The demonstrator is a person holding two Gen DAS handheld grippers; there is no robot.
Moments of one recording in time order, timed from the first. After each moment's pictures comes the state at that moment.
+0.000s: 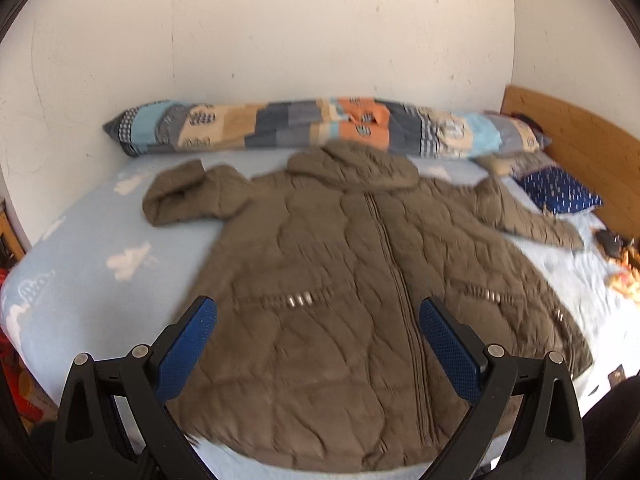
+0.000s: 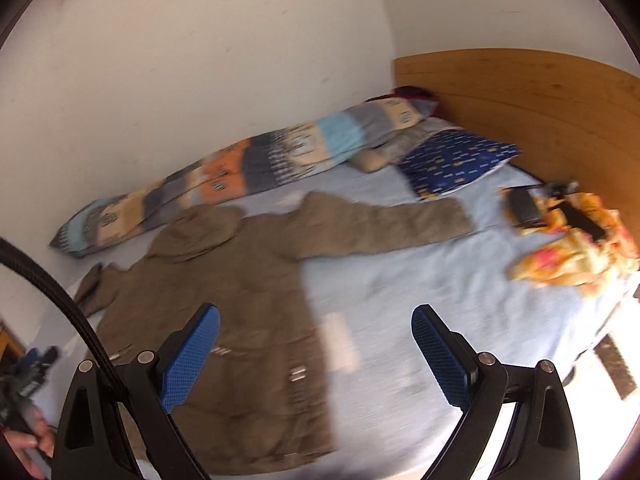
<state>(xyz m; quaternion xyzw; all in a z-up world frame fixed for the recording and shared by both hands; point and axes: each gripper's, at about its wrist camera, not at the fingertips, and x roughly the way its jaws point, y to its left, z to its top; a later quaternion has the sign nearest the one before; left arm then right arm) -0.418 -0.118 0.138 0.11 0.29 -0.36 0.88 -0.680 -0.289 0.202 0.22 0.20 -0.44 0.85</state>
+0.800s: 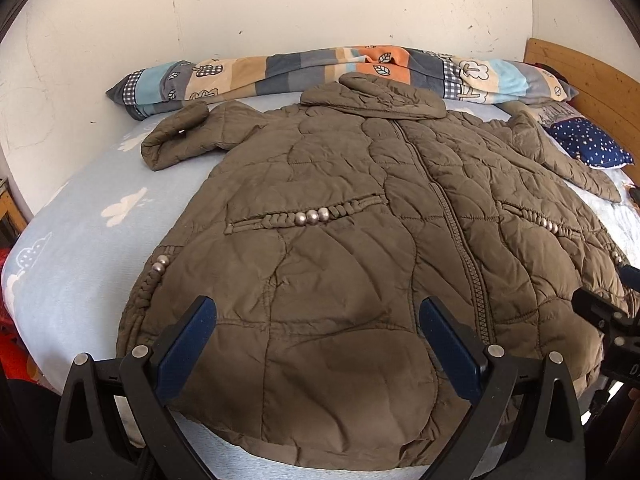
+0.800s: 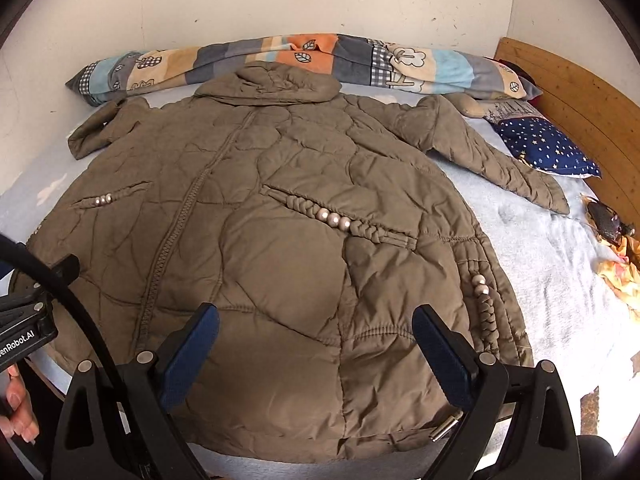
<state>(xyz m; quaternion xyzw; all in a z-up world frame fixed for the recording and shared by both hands) -0.400 -0.121 0.069 0.16 0.34 -0.32 0.87 -0.520 -0.231 0.065 0.13 0.38 -0.38 0.83</state>
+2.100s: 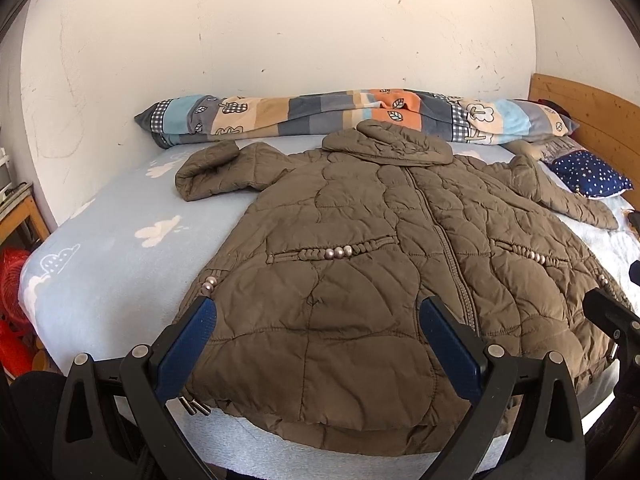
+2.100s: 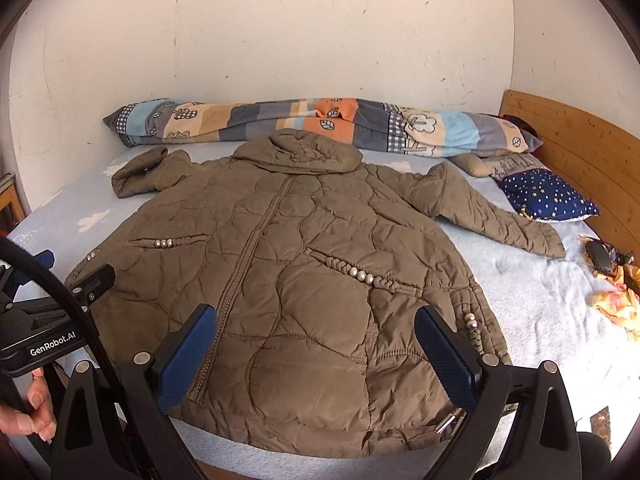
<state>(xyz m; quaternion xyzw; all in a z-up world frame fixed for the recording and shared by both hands) -0.423 -0.084 0.098 0.13 0.28 -0.31 0.90 -0.538 -0.181 0.105 0.09 0.29 -0.36 0.88</state>
